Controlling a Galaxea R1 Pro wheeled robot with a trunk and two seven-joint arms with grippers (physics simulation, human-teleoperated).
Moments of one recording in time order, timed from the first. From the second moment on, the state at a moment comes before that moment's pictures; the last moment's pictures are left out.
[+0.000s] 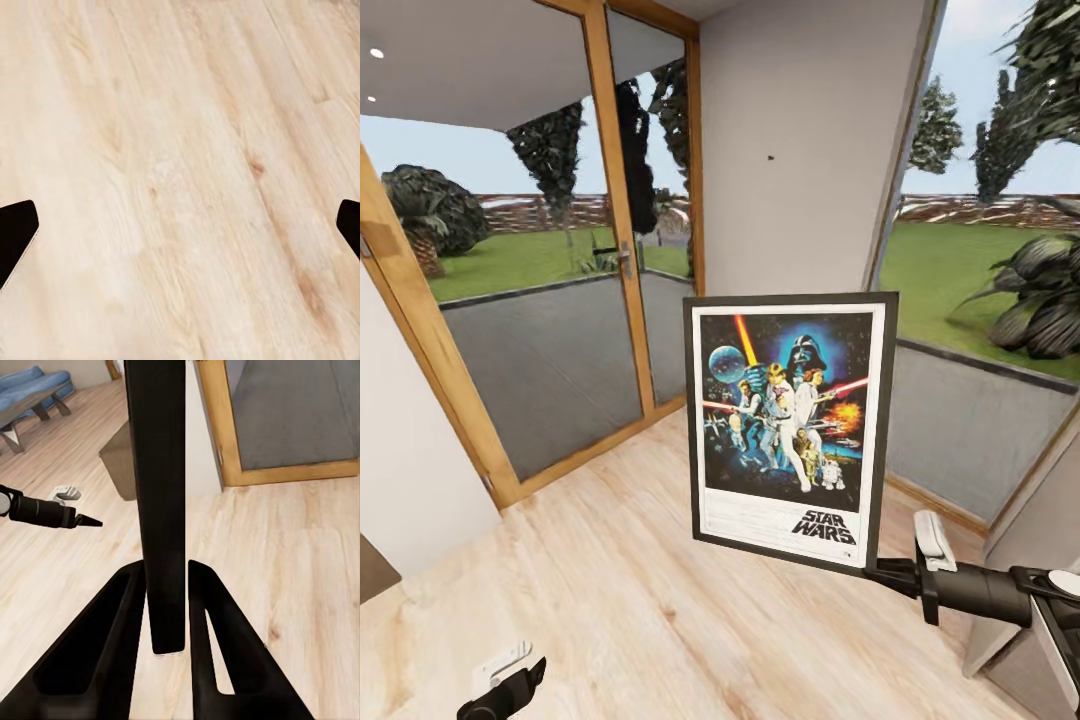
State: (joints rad) left arm -0.39 0.17 0.39 -0.24 0.17 -0.17 -0.17; right arm -0.30 -0.32 -0.29 -1.27 0.00 0.25 1.50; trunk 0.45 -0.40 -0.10
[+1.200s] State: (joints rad) left arm -0.39 0.17 0.39 -0.24 0.17 -0.17 -0.17; right arm -0.30 -0.32 -0.29 -1.27 0.00 0.25 1.50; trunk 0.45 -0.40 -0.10
